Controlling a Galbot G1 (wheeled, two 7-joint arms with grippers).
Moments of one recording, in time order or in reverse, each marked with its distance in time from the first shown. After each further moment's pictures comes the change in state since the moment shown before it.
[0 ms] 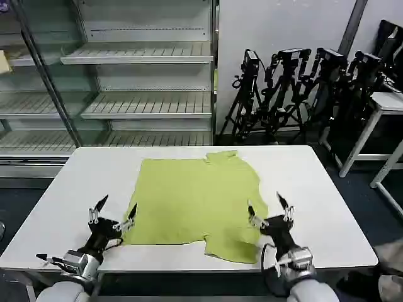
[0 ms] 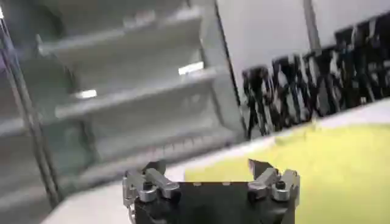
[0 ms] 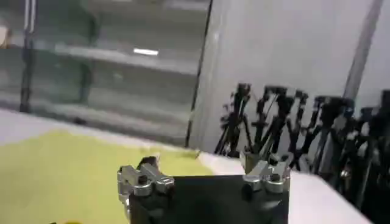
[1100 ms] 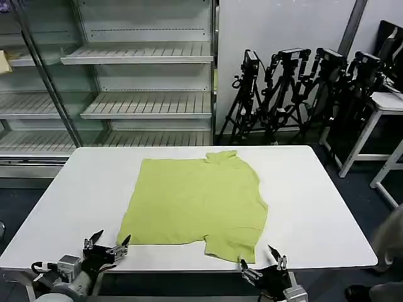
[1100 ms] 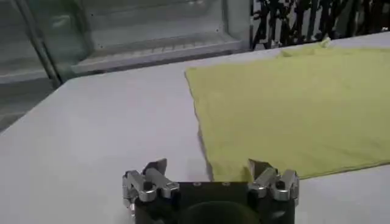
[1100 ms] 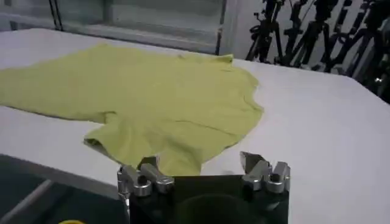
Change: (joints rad) left arm 0.065 0.024 -0.060 -0.049 -0.137 0.298 -0.029; right arm -0.172 -0.011 -0.040 0.068 0.041 -0.177 0.015
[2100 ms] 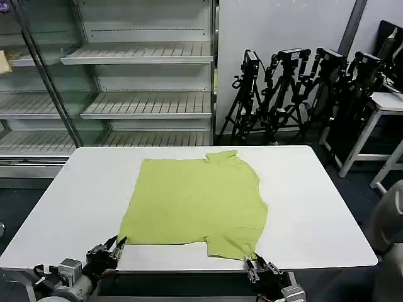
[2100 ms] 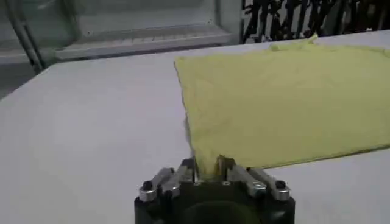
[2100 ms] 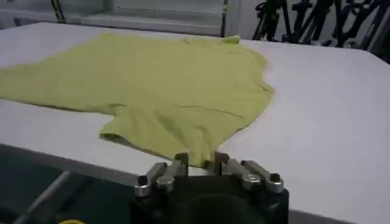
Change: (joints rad) left arm 0.010 -0.013 0.006 0.003 -0.011 0.015 0.044; right arm 0.010 0.001 -0.006 -0.003 0.080 -0.062 0.013
